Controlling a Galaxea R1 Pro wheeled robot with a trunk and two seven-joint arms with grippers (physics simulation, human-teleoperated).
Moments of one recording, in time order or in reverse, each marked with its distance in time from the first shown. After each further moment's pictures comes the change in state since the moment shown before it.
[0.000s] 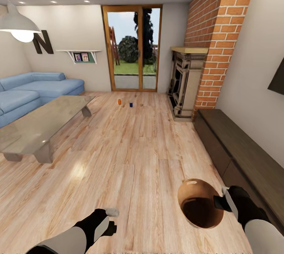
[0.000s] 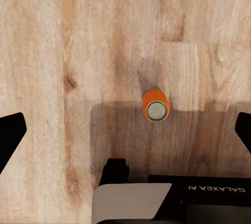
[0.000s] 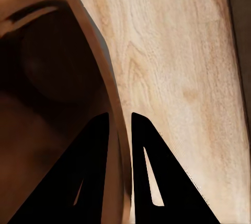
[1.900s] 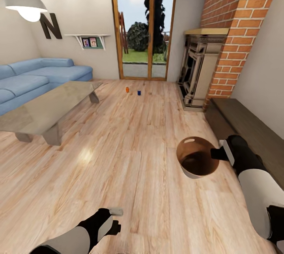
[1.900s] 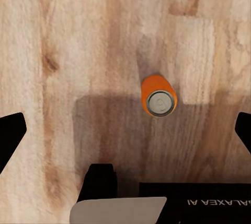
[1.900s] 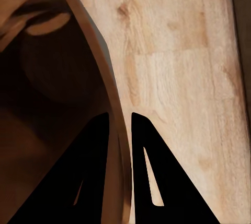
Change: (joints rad) left arm -0.001 -0.026 -0.001 -0.007 -0.003 -0.001 -0.006; right arm -0.342 -0.025 0.095 -0.120 -0.003 0.258 0.008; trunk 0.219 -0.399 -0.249
